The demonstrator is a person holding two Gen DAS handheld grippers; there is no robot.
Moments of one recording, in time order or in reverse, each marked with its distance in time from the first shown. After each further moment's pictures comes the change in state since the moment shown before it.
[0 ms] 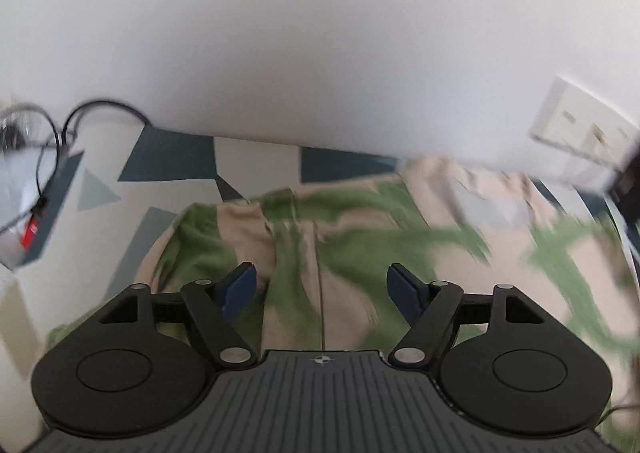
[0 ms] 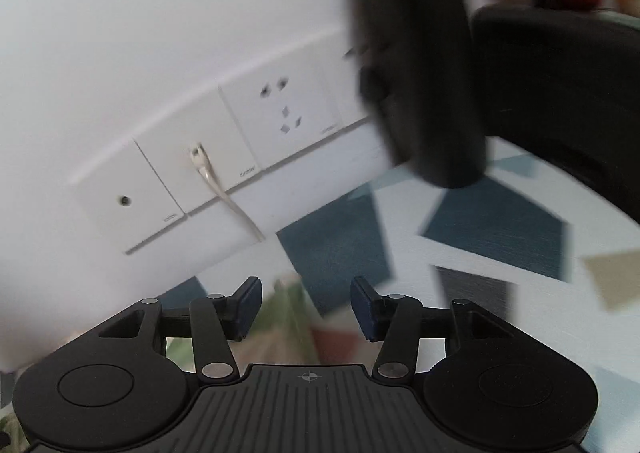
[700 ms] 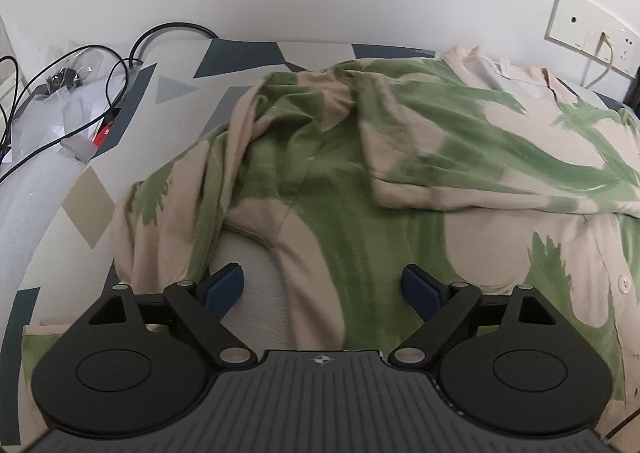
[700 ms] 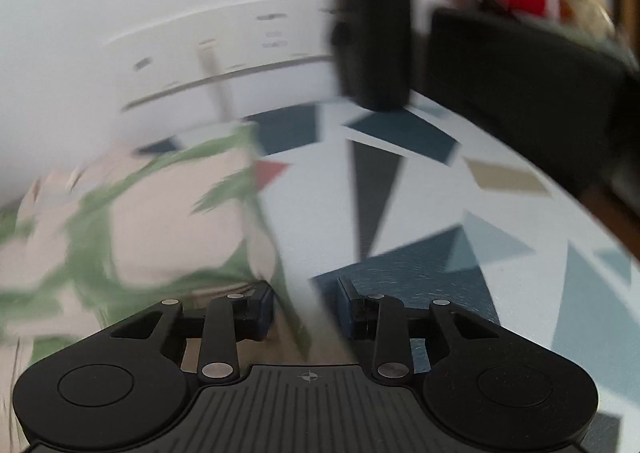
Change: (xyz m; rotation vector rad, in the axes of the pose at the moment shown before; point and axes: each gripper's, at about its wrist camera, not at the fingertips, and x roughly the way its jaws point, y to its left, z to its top) left arm -0.031 0.038 -0.088 0.026 0.115 0.128; right arm -0.069 -0.002 -0.104 -0.159 0.043 -0.179
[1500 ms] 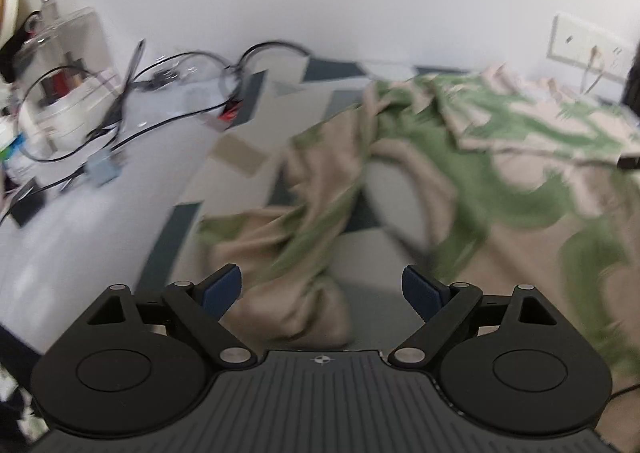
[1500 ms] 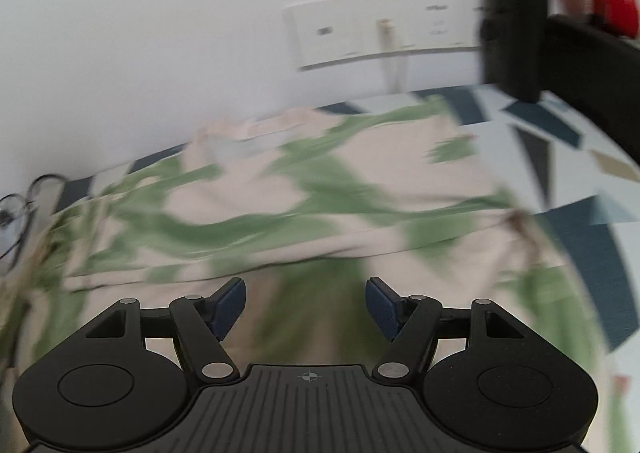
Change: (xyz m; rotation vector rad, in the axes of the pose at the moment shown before) left arm -0.107 0.076 -0.093 -0.009 -0.094 0.112; right arm -0.064 0.155 -0.041 -0.137 0.104 0.250
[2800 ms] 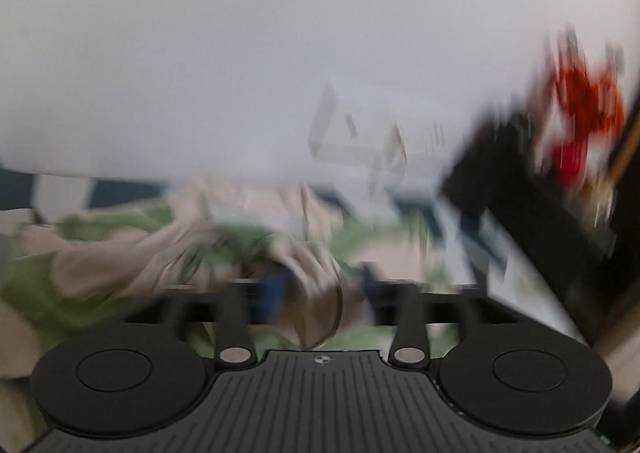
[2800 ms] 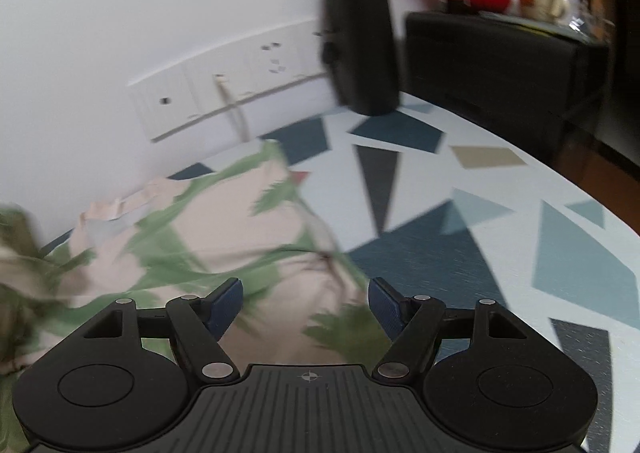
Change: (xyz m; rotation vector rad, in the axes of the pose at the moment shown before) left arm 0.067 -0.267 0.148 0.100 -0.108 -0.581; right arm -0.046 -0.126 0.008 0.234 -0.122 -0.227
